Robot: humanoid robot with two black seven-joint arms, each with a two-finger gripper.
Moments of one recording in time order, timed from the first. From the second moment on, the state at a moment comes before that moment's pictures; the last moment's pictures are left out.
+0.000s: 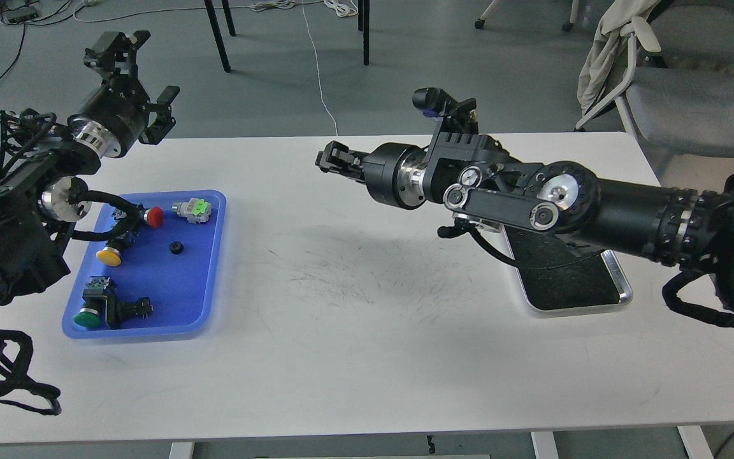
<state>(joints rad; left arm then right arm) -1.00 0.28 -0.51 -0.24 0.14 -0.49 -0.38 1.29 -0.01 -0.14 0.92 -0.55 0.00 -0.02</state>
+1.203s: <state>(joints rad) -1.01 0.28 -0.52 -0.24 0.14 -0.46 -0.40 1.08 0.00 -0.19 0.91 -0.66 0.06 -0.06</state>
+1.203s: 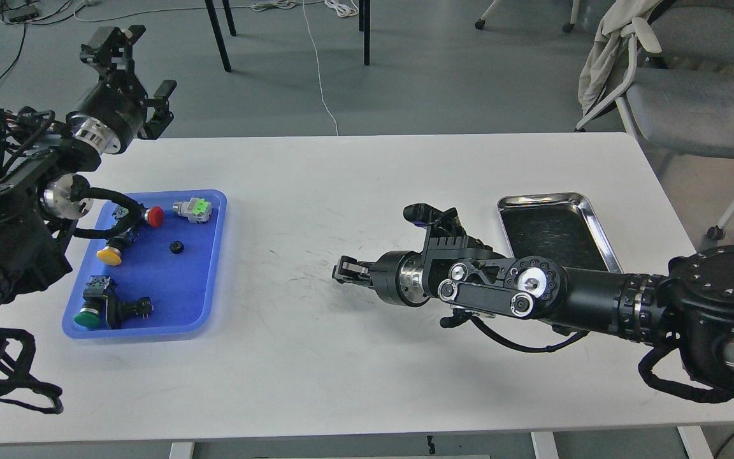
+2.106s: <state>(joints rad) -1.01 0.25 -0.50 -0.24 0.15 -0.40 -0.39 1.10 0.00 0.13 0.76 -0.65 0.03 -0.02</state>
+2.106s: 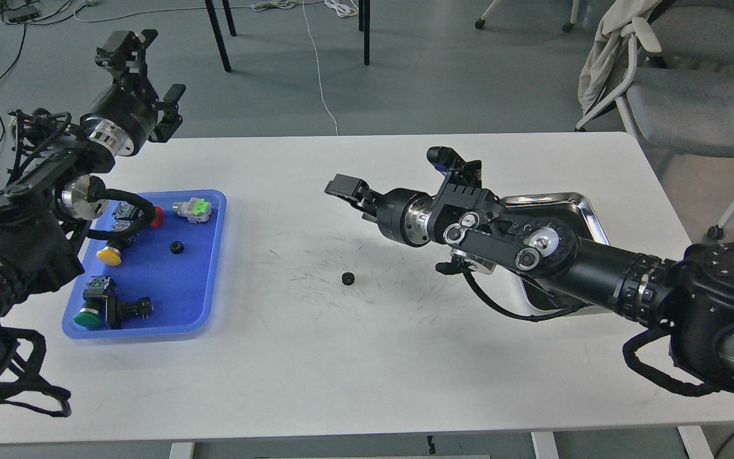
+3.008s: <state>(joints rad) -1.06 0.70 -0.35 -1.09 0.91 -0.27 -0.35 0.57 -0.31 1.18 0.90 -0.02 0.34 0.05</state>
